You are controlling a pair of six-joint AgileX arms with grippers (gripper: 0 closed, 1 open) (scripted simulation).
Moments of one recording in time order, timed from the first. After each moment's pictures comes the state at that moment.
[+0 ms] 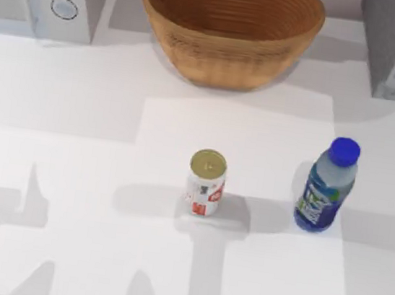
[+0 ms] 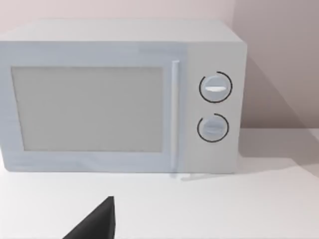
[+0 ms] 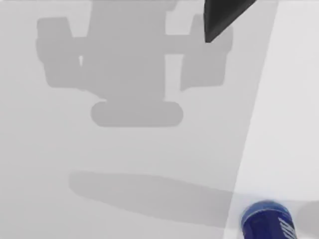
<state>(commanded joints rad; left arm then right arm) 0.00 0.00 0.00 0.00 0.00 0.00 -0.26 0.06 0.81 -1.46 -0.21 -0.29</state>
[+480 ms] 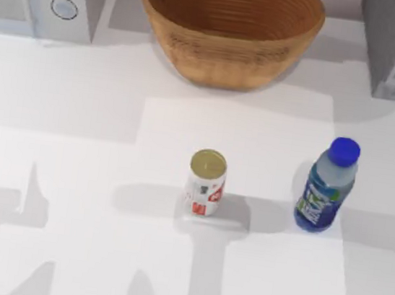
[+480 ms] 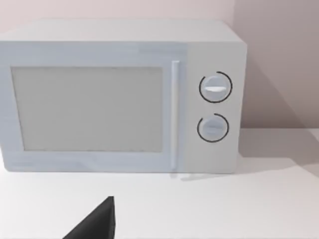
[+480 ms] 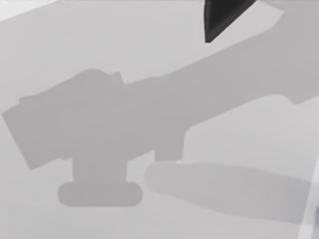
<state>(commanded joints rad) 0.00 0.00 0.00 0.00 0.00 0.00 -1.10 0.93 1.09 -1.49 -0.62 -1.13</state>
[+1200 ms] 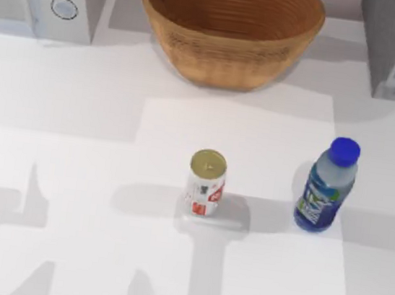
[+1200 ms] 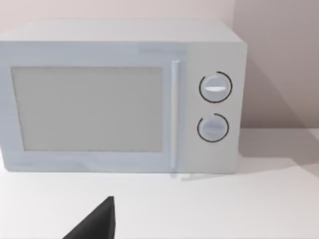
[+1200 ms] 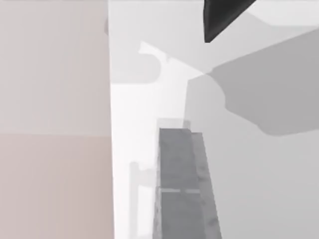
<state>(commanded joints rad) 0.00 0.00 0.00 0.00 0.00 0.00 -1.80 1.81 1.34 -1.50 -0.94 -2.05</state>
